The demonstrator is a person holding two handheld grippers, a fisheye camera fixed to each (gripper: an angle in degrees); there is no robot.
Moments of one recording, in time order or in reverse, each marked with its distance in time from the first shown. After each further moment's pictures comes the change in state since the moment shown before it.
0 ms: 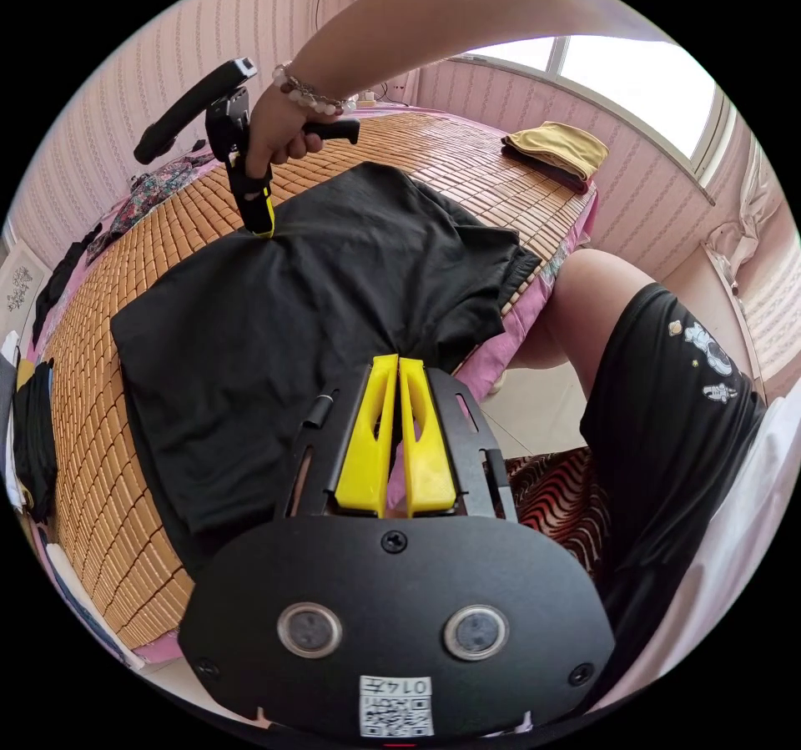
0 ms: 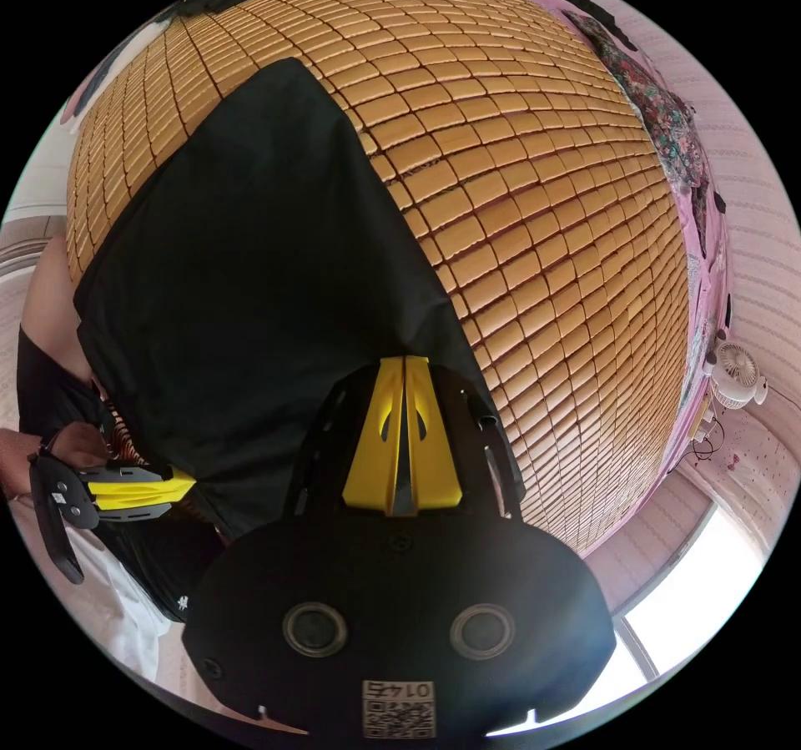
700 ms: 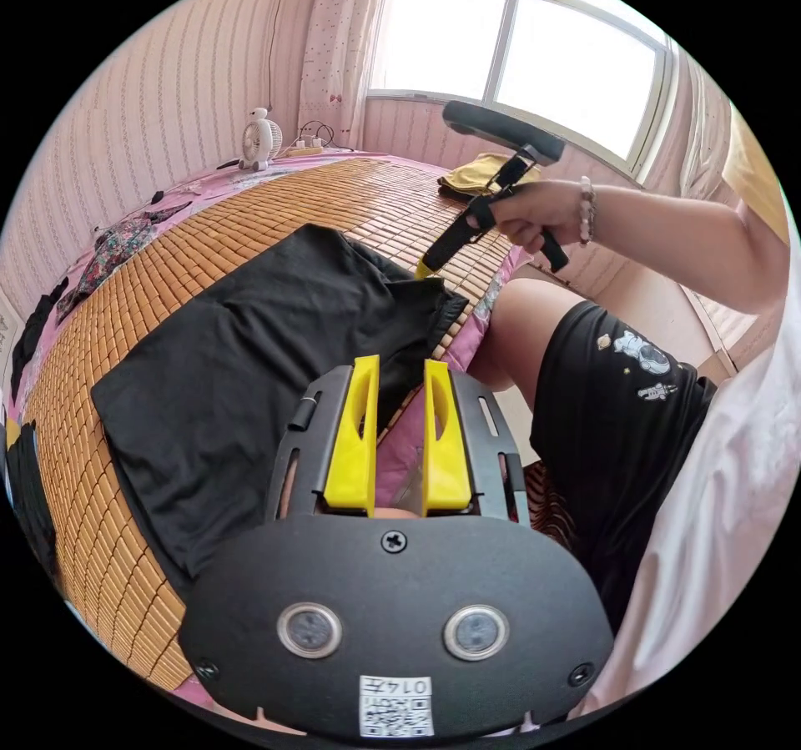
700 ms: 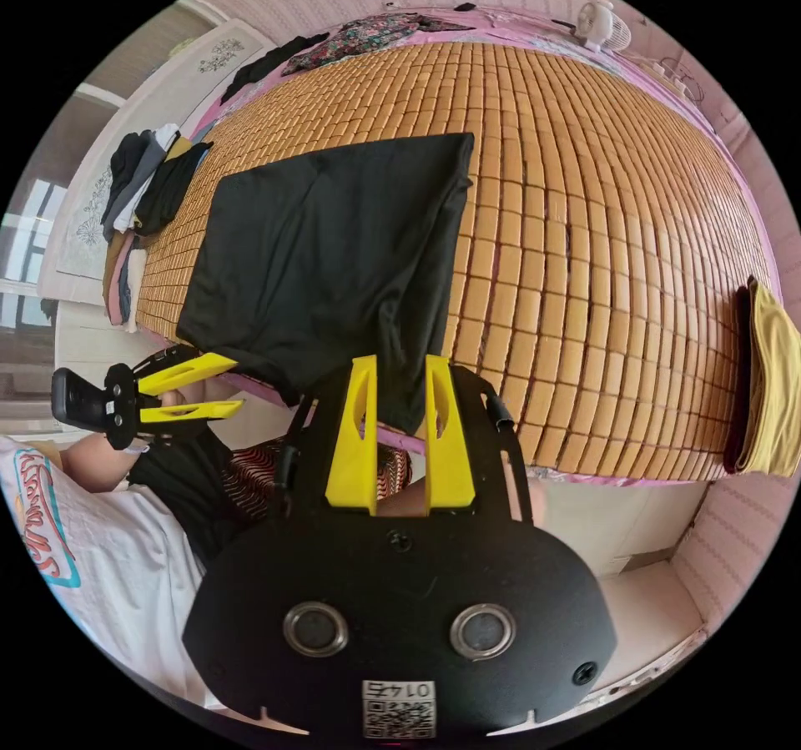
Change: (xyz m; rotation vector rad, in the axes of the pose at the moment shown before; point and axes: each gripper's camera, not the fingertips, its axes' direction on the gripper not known) left arm 0.035 0.002 -0.009 0.144 0.119 0.141; right arm 0.039 0.415 0.069 0.317 -0.490 0.734
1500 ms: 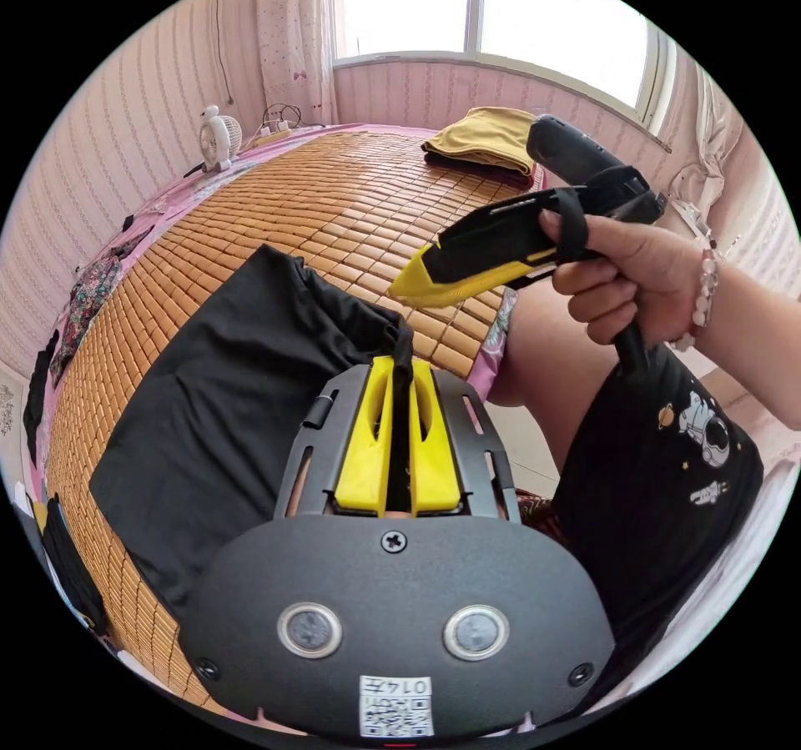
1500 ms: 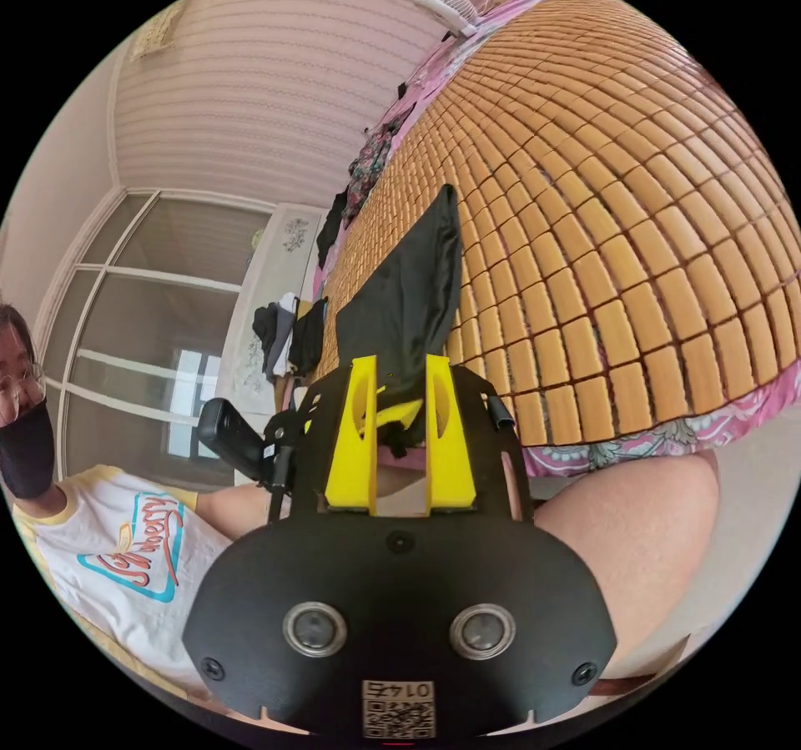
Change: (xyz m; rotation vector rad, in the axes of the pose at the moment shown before) left arm 0.023 -0.077 0.077 -0.138 -0.050 0.090; right arm 0.202 0.122 -0.042 0.409 -0.688 0.327
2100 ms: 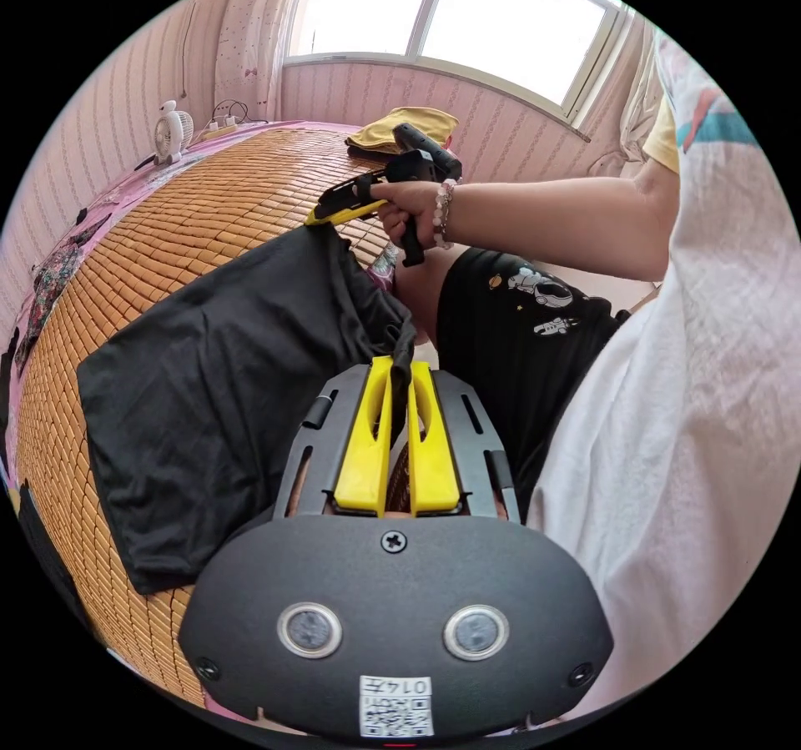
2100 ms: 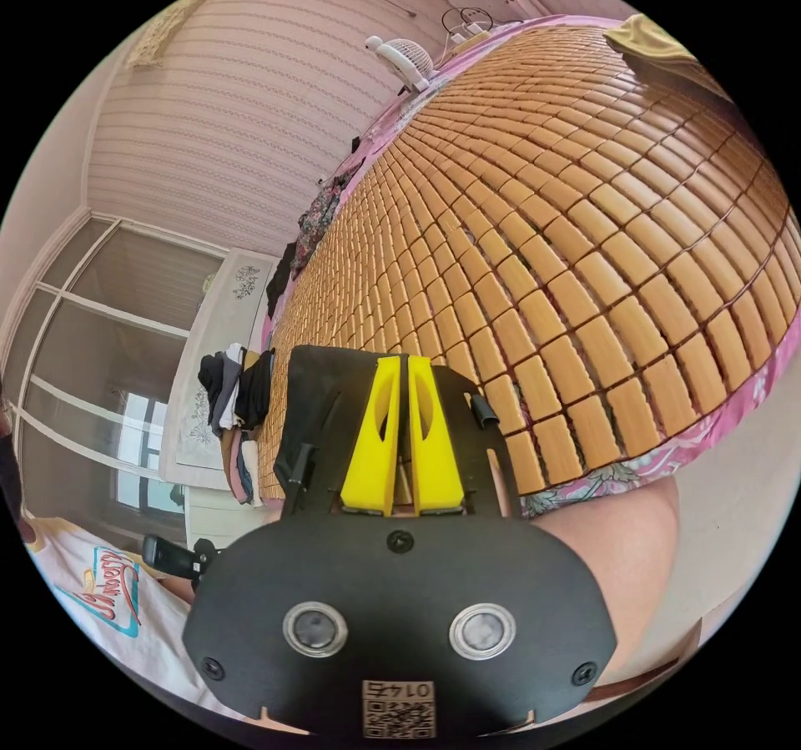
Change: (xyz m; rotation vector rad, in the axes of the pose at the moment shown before) left arm 0.009 0.081 -0.077 -0.001 0.226 0.070; right arm 0.009 -0.007 -0.033 0.189 0.175 0.028
